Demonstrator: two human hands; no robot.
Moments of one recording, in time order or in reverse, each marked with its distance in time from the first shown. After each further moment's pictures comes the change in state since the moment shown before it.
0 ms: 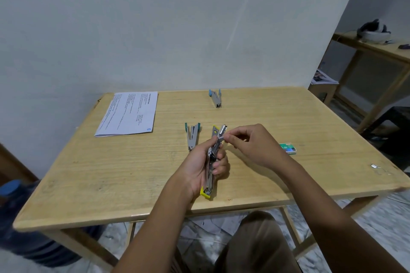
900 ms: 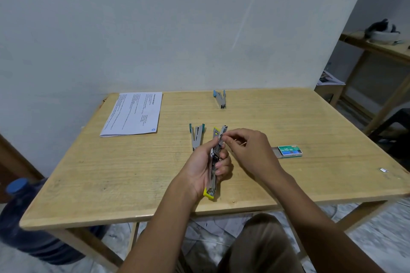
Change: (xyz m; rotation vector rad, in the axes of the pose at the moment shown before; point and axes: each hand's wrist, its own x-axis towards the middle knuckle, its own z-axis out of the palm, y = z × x) left_hand 0.003 0.003 -0.005 -0.012 0.001 -0.029; right_hand -0.002 0.001 0.030 0.004 0.200 -0.036
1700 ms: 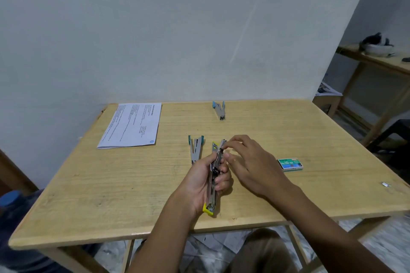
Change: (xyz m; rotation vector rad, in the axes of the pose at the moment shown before) left_hand -0.002 -0.001 0.004 -0.041 0.001 0.049; right_hand 0.000 0.017 -0.012 -0.539 -0.120 -0.296
